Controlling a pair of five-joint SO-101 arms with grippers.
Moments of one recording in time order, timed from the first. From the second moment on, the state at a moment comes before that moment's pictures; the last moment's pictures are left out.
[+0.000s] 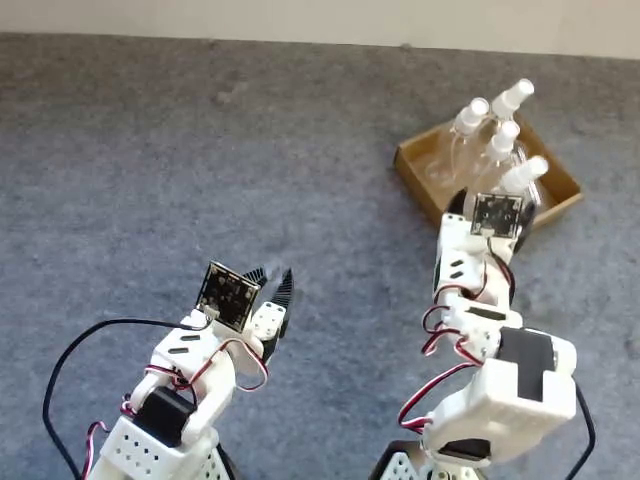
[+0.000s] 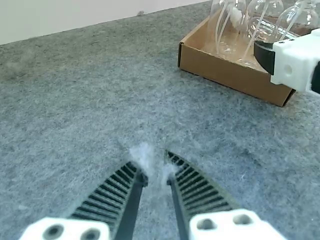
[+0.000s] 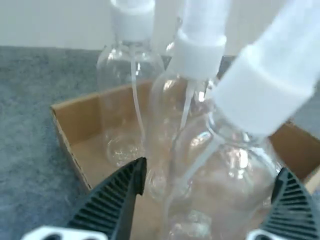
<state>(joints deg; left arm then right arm) 22.8 -103.7 95.9 39.0 6.3 5.3 5.8 64.5 -48.8 7.9</state>
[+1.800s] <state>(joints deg) 11.6 -103.7 88.9 45.5 6.3 -1.8 -99.2 64.5 51.6 8.4</state>
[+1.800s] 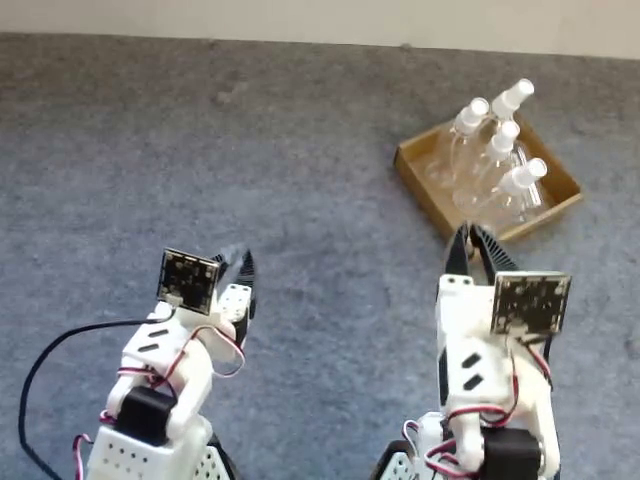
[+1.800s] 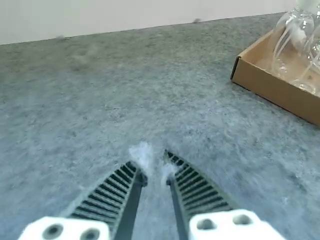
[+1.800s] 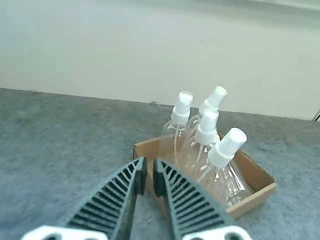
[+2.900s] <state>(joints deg) -2.5 -104.7 42.1 82.6 6.3 -2.2 -105.0 42.7 79.8 8.4</state>
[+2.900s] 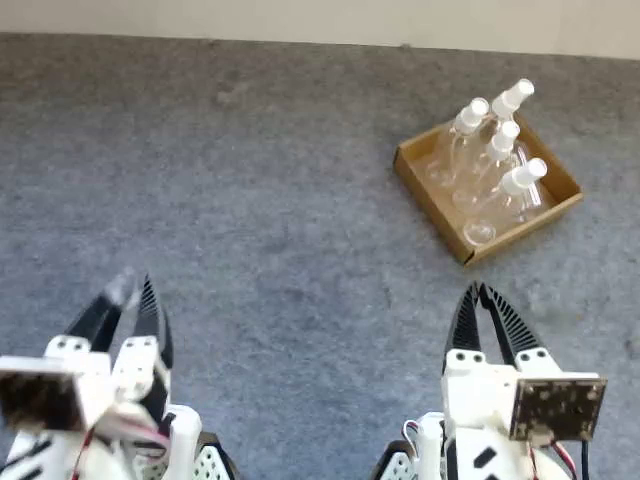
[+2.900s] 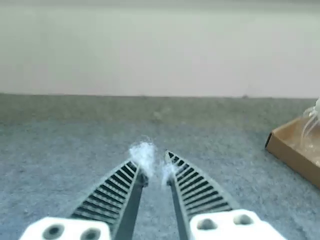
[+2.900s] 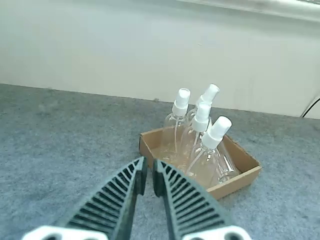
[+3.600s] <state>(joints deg) -2.9 -104.8 21.8 96.8 6.0 -2.0 -105.2 23.1 93.0 8.5</state>
